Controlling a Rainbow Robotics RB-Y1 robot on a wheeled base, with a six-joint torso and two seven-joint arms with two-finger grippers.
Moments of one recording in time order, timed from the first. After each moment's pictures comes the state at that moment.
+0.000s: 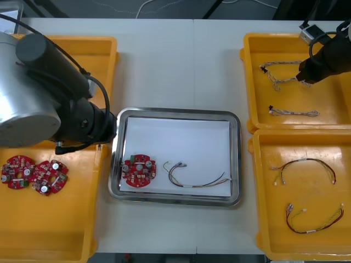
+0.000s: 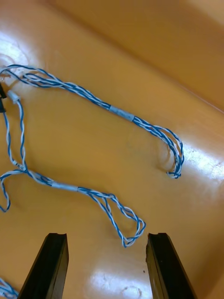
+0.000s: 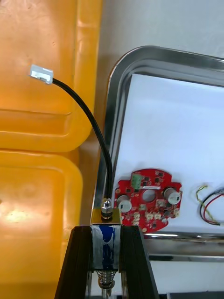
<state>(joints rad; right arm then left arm) -0.98 -0.81 0.34 -0.92 -0.90 1.16 2.00 -0.62 0.87 -0.46 -2.25 0.83 1.75 -0.44</state>
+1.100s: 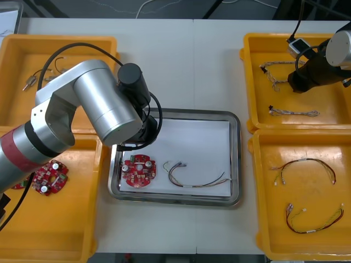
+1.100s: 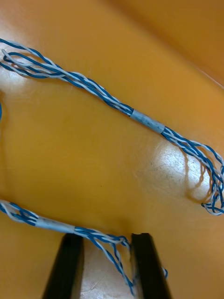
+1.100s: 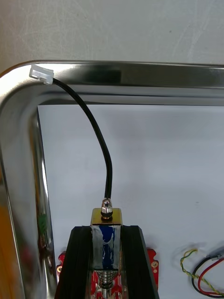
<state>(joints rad) -0.99 -0.75 0.44 -0.78 -0.89 0.97 2.07 -0.75 0.59 -0.71 -1.87 0.58 1.63 -0.57</state>
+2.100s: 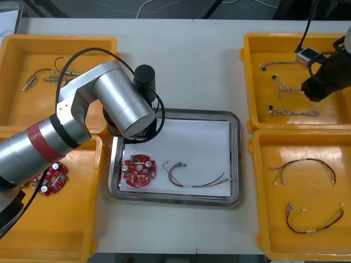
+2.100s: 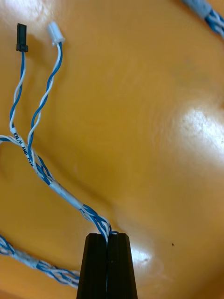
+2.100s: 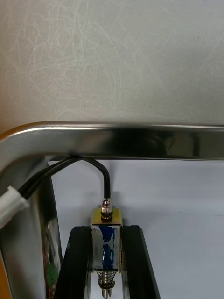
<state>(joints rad) -0.99 -0.81 0.39 -0.82 -0.92 1.27 2.14 -0.81 0.52 -0.74 -1.62 0.50 1.57 -0.66</state>
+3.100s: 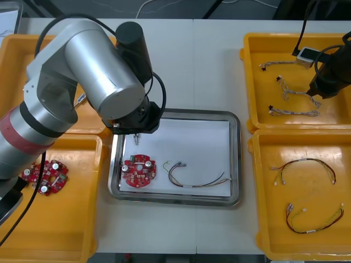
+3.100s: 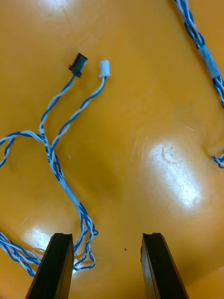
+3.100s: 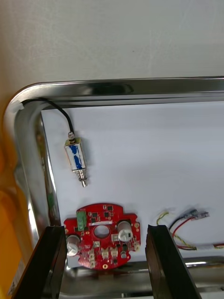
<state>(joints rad) -0.99 -0.83 0.38 -0.83 -0.93 1.23 2.53 -0.82 0.53 -0.55 -1.93 0.66 1.87 -0.66</state>
